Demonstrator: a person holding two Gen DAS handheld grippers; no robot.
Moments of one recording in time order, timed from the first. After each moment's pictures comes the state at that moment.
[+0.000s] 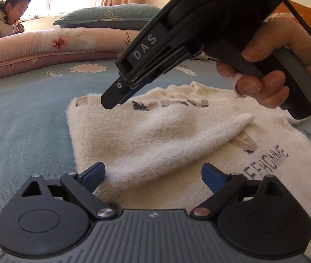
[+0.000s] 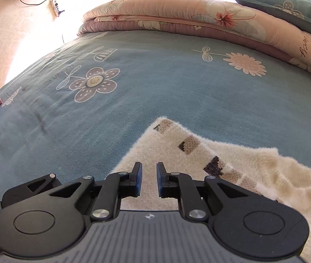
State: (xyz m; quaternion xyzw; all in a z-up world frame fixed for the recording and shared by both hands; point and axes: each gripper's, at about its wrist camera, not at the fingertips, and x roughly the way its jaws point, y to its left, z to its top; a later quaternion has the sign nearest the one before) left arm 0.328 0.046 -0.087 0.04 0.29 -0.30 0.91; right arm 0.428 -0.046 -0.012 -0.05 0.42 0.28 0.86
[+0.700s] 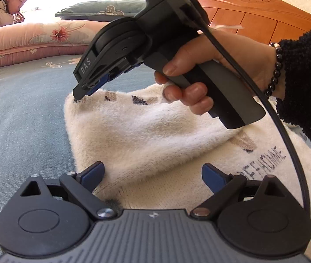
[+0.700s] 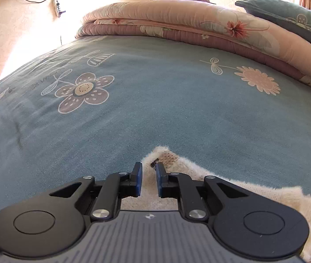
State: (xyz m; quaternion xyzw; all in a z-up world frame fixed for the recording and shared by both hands) left arm 0.324 0.054 -0.093 0.02 0.31 -0.31 0.90; right arm 0.480 -0.011 -0.043 -0.07 0.38 0.25 0.89
